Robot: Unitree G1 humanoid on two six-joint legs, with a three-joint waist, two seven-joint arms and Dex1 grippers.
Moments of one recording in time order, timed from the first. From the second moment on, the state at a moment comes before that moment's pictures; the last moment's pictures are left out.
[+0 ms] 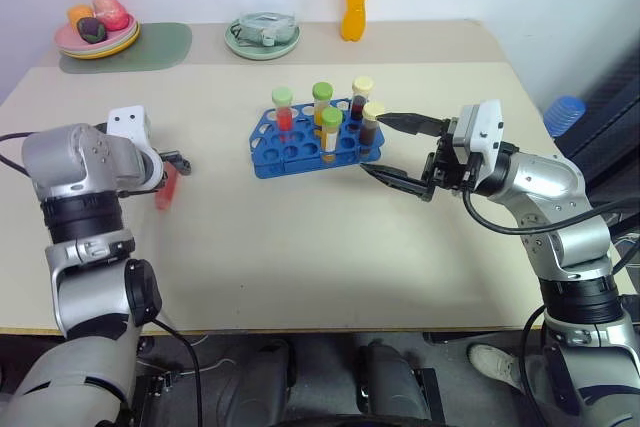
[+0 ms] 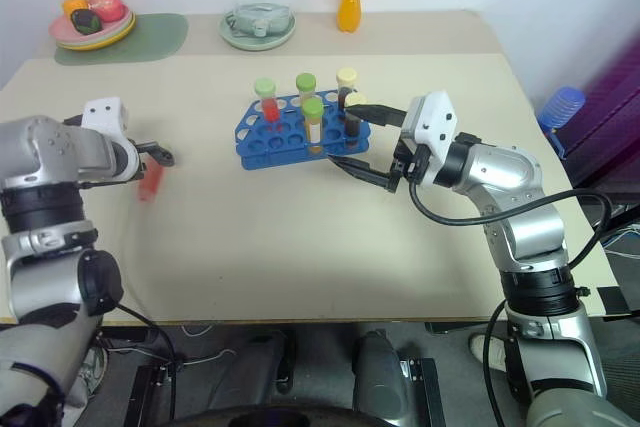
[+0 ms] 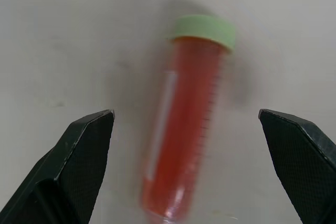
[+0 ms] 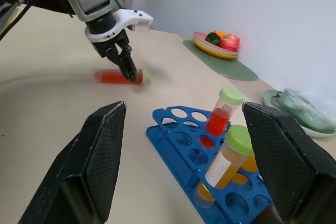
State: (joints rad) left arm -0.98 0.57 0.28 0.42 -0.28 1.49 0.06; right arm -0.50 -0.60 -0.01 -0.21 0.44 0.21 0.97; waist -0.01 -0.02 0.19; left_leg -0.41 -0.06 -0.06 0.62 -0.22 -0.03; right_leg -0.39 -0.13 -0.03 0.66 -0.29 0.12
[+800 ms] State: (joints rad) left arm -1.01 0.68 0.11 0.64 -0.20 1.39 -0.35; right arm -0.48 -0.61 -0.02 -0.22 0.43 0.21 0.91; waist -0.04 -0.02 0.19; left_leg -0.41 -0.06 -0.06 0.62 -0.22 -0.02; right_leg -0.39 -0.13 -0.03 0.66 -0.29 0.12
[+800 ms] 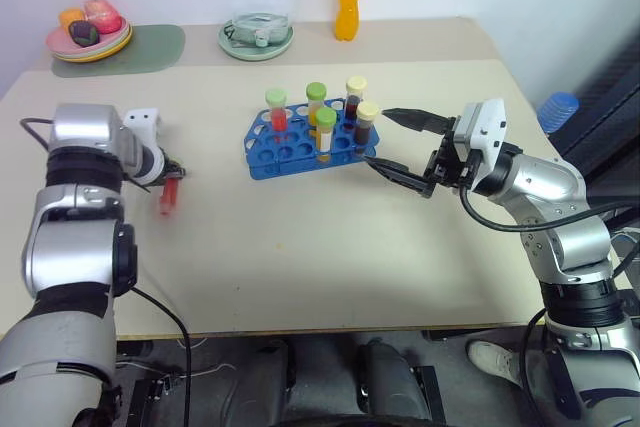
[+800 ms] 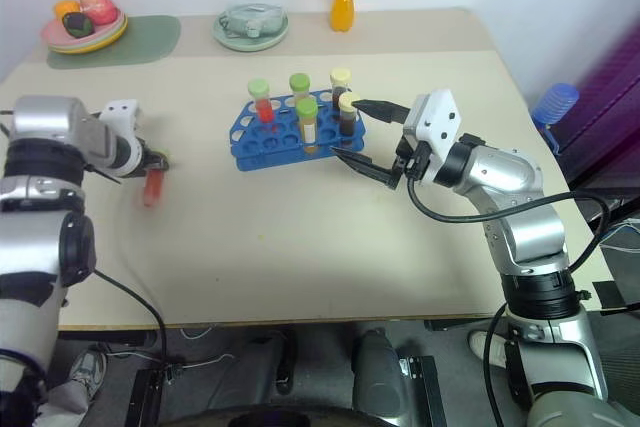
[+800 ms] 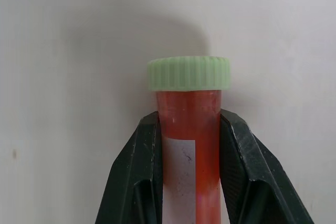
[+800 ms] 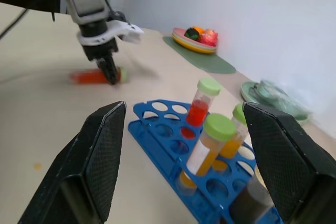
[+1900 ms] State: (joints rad) left arm -0.65 0.18 0.11 0.42 -0.24 -0.24 -0.70; right arm -0.16 -0.61 -0.17 -0.43 0.47 0.33 0.72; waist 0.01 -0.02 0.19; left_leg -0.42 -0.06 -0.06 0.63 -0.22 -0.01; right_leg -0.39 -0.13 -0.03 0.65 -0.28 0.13
